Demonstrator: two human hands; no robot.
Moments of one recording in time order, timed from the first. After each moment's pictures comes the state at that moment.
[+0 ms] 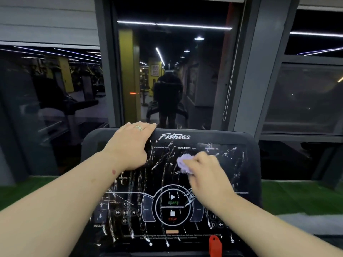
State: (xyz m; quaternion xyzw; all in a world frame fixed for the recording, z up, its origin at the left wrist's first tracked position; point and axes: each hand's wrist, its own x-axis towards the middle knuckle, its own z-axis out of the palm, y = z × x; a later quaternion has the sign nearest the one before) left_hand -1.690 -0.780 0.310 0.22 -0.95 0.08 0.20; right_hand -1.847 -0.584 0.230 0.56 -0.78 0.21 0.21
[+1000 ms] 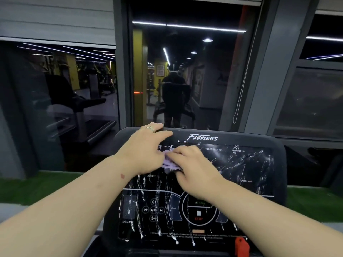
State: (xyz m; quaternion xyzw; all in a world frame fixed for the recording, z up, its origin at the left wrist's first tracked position) left_hand -1.641 -0.800 0.303 0.18 -0.94 -0.08 0.27; right_hand -1.785 -0.663 0.252 0.67 -0.70 0.21 0.14
